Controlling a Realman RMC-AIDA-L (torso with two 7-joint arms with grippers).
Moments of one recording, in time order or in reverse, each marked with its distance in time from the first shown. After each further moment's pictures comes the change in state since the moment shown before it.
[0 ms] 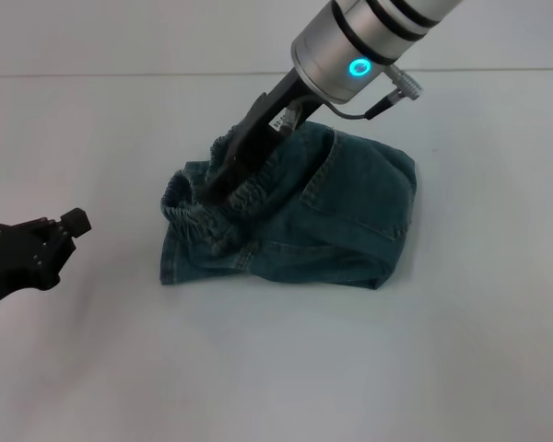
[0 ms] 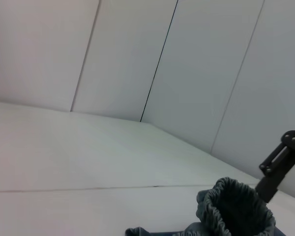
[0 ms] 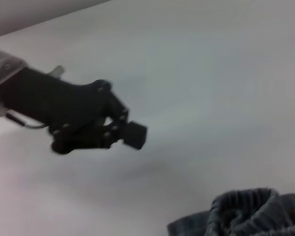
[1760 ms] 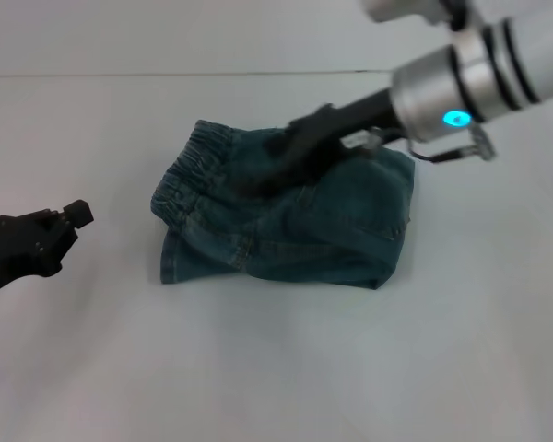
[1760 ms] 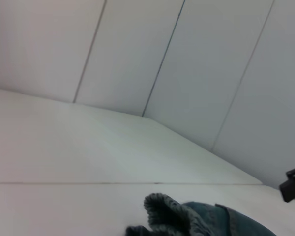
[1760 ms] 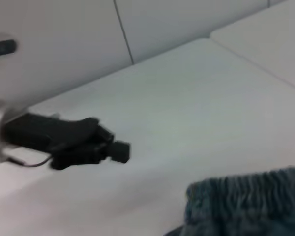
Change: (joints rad) left arm -0.027 0.007 0.004 0.008 0.015 -0.024 -0.075; right arm -0.434 0.004 -0.064 -0.299 0.285 0.047 -0.115
